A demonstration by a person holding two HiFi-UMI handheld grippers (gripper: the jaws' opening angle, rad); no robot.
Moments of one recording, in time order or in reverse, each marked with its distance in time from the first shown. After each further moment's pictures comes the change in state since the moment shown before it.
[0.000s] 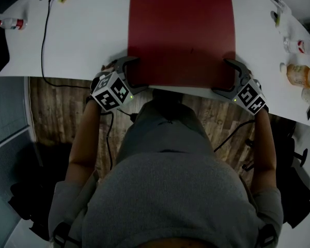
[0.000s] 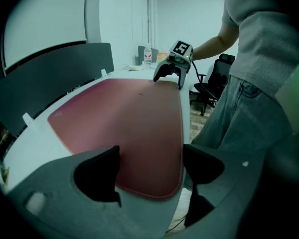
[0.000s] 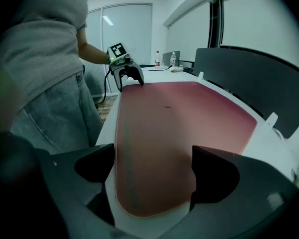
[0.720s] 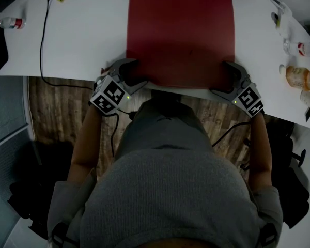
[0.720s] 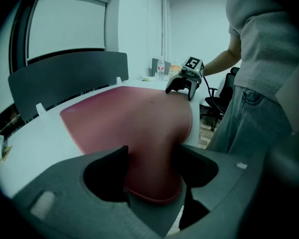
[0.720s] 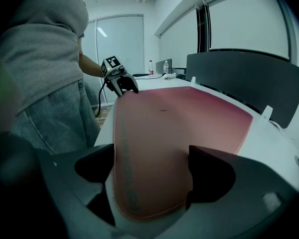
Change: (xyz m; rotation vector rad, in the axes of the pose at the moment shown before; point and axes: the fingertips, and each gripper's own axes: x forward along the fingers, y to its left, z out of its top) left arm -0.004 0.012 0.006 -0.124 -0.136 0.098; right arm -0.001 -0.006 0.001 0.068 -0.110 -0.033
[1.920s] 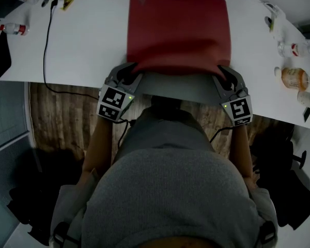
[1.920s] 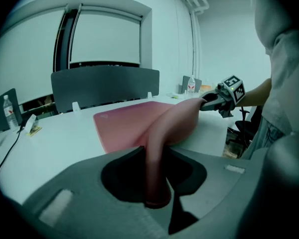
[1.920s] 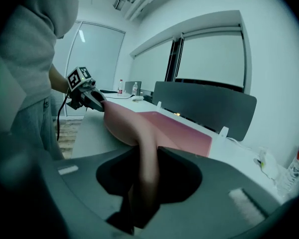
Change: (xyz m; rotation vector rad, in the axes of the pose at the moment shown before) left arm -0.026 0.040 0.033 -0.251 -0.177 0.297; right arm -0.027 -0.036 0.059 0.065 -0.227 -0.458
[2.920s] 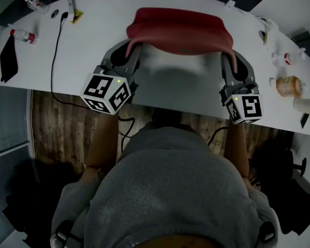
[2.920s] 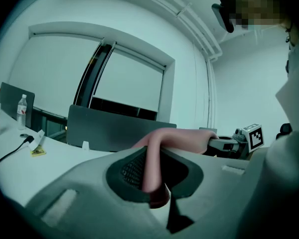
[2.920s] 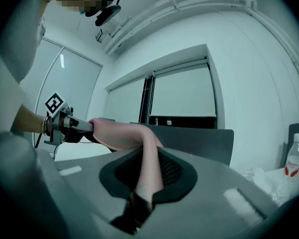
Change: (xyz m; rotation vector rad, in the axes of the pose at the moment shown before) left arm -0.048 0.061 0.178 -0.219 -0.491 0.096; right arm -0.022 -0.078 0.150 0.185 -0.383 -0.290
